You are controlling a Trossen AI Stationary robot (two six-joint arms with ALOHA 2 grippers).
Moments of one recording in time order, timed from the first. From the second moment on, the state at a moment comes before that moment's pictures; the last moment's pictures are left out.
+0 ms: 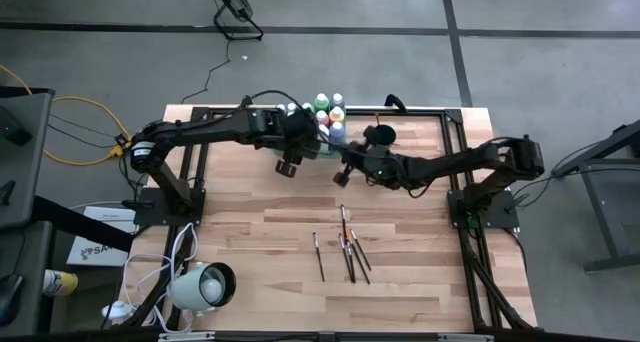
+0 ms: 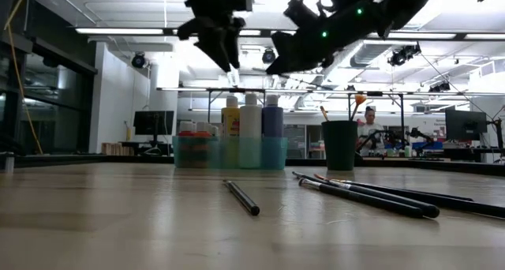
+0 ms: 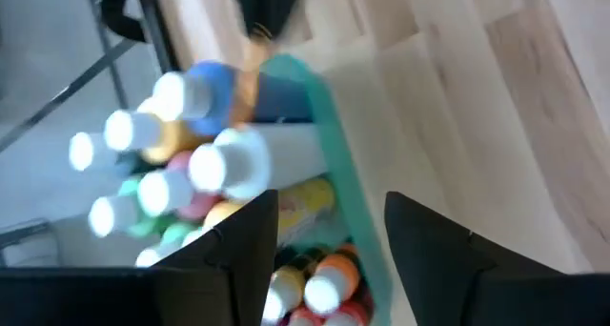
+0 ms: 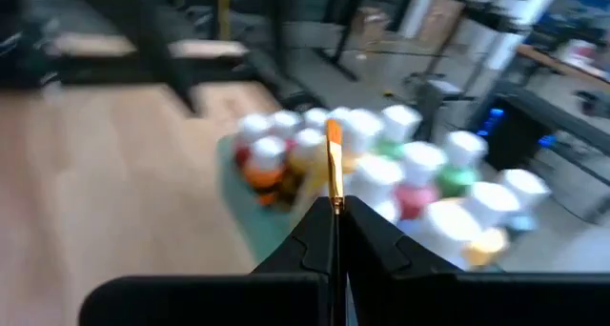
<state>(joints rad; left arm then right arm) 0.22 1.66 1.60 -0.93 -0.25 0.71 -0.08 1.57 0.84 0.45 0.58 -0.08</state>
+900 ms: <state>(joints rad) 0.22 1.61 1.60 -0.91 -0.28 0.65 -0.31 1.27 0.41 1.10 0.73 0.13</state>
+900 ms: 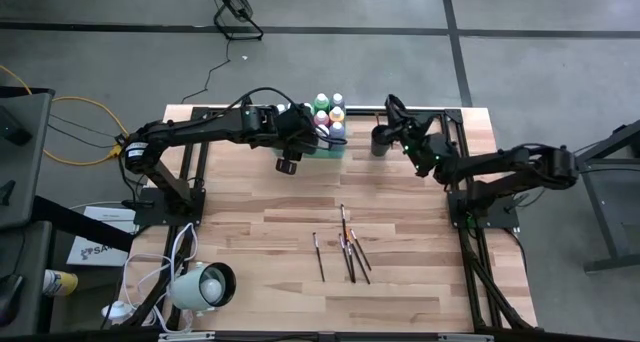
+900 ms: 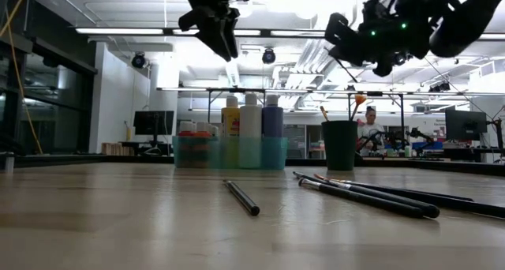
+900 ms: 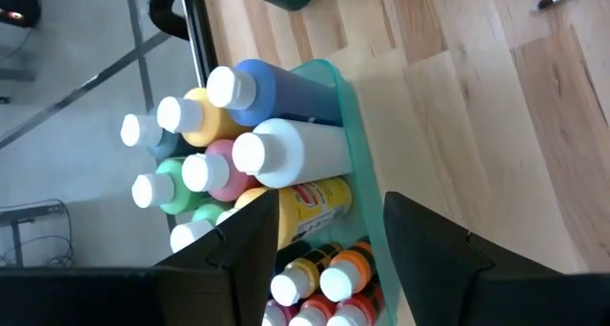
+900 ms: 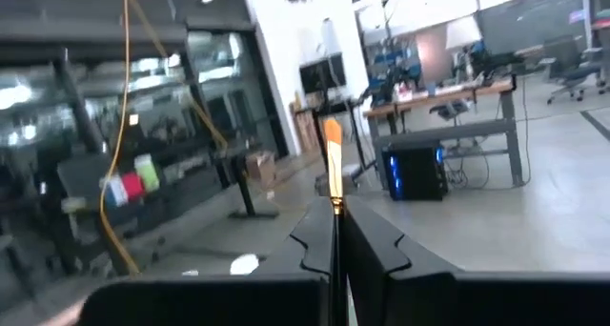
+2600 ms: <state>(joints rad) 0.22 1.61 1.60 -0.92 -0.28 0.65 -0.54 1.67 0.43 1.34 0.60 0.11</state>
